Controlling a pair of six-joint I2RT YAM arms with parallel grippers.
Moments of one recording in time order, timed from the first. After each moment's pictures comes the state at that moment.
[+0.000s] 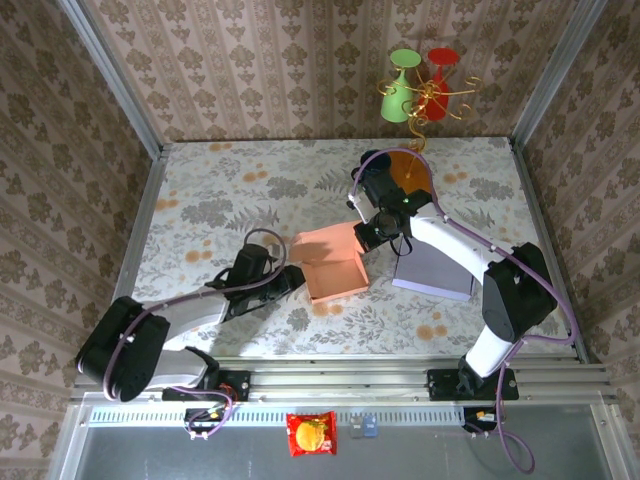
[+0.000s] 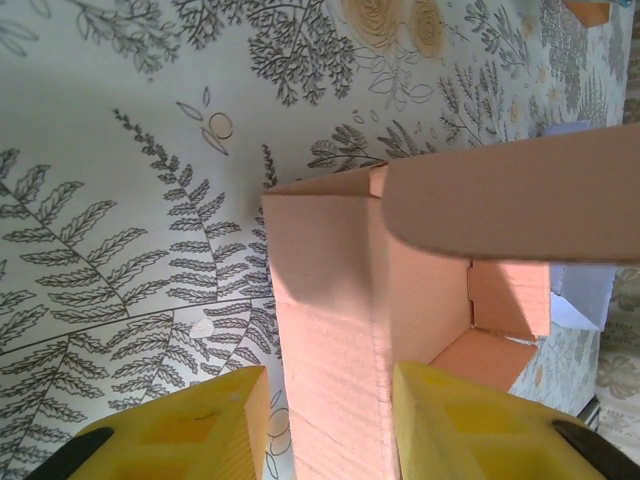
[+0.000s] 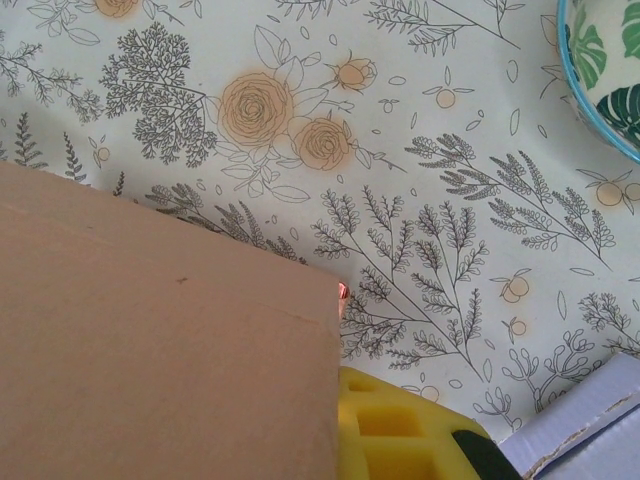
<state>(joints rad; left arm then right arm) -0.60 1.31 0.39 0.20 0.35 -0.97 0.52 1.68 1.32 -0.74 -0.12 0.01</state>
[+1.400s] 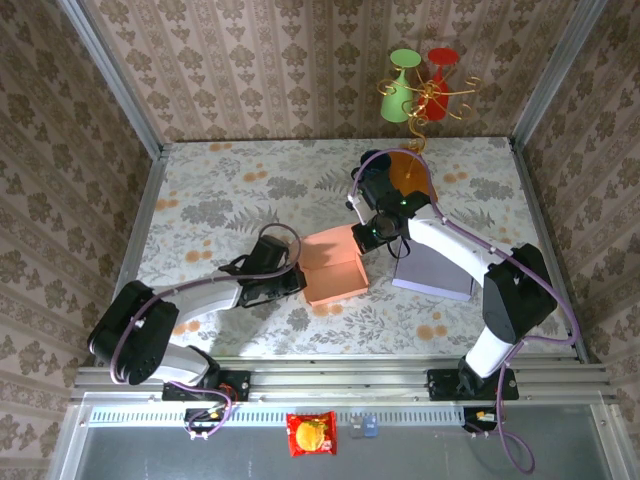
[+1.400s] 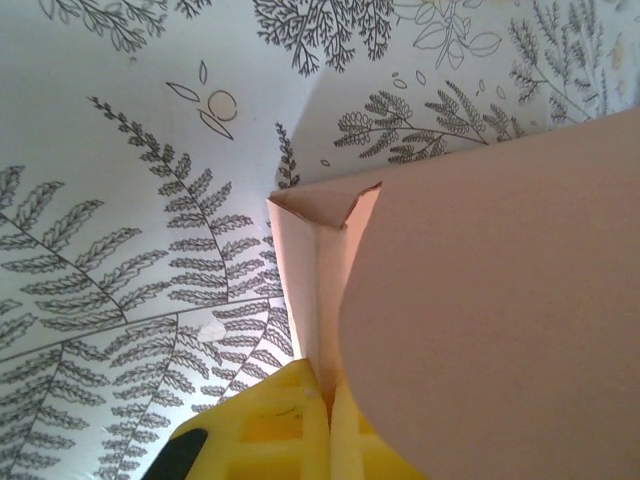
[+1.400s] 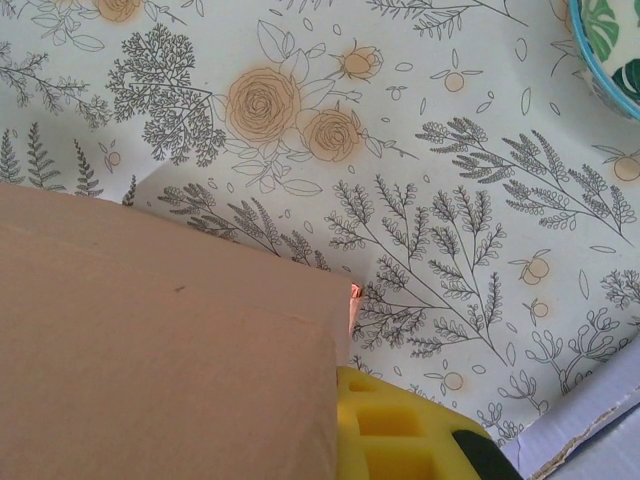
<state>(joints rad) -0.68 1.41 0.59 -0.11 0.25 -0.85 0.54 1.67 1.32 -0.76 -0.10 0.09</state>
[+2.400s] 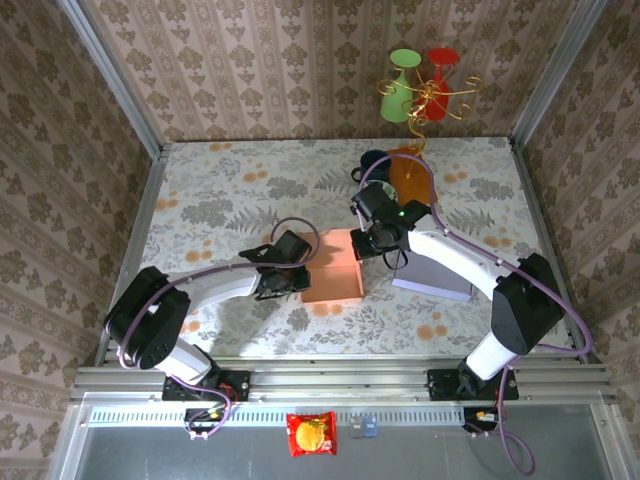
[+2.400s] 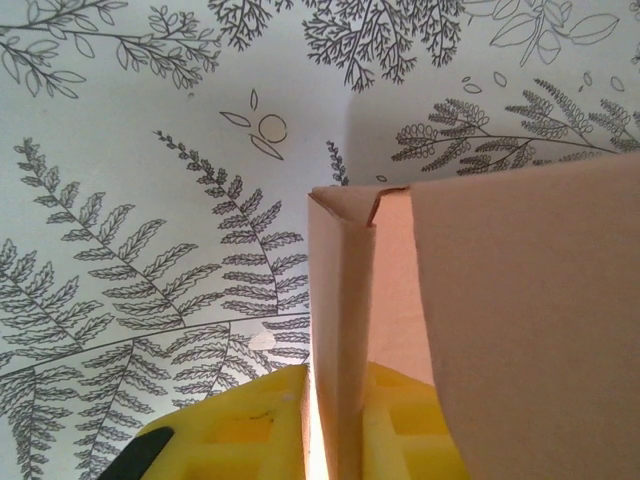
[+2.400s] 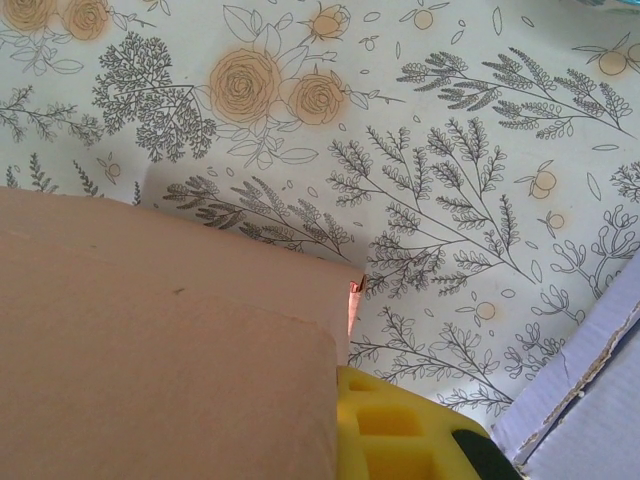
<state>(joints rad) -0.78 1.51 0.79 -0.39 0.00 -0.82 0.62 1.60 1.27 -0.78 0.00 0.36</state>
